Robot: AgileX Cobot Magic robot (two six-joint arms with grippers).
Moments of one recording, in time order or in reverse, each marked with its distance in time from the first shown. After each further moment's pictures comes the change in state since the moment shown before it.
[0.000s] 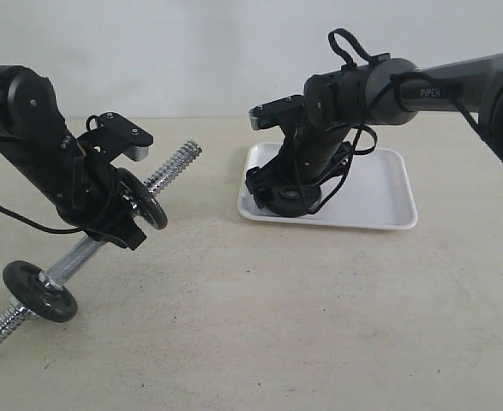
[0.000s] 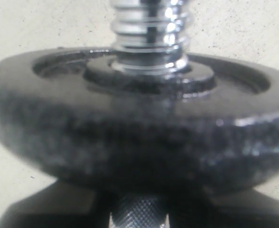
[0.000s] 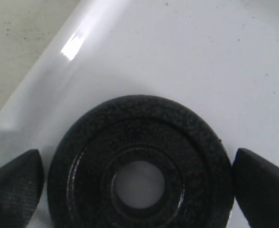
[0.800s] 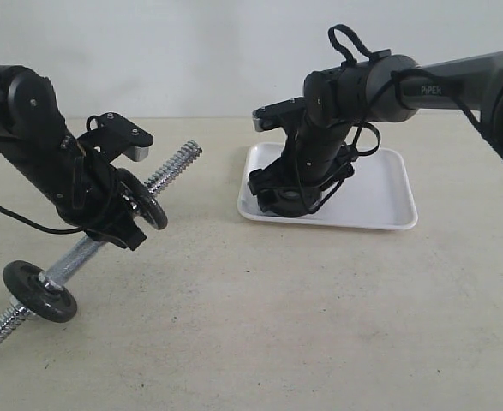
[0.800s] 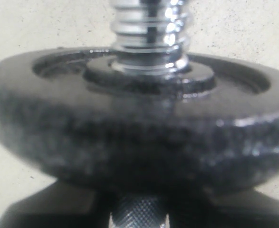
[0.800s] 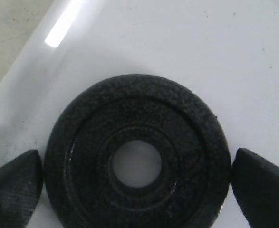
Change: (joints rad) left arm 0.000 0.000 0.000 -0.002 0.002 0.006; right arm 0.000 -0.002 -0.005 -0.013 0.068 0.050
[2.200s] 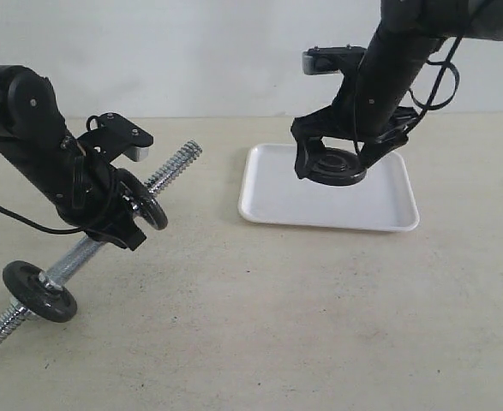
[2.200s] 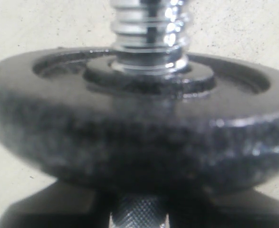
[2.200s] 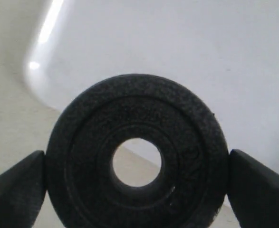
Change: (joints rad) left arm 0.000 0.000 0.000 0.000 0.002 0.000; right arm -0.142 -0.242 0.022 0.244 0.330 -0.166
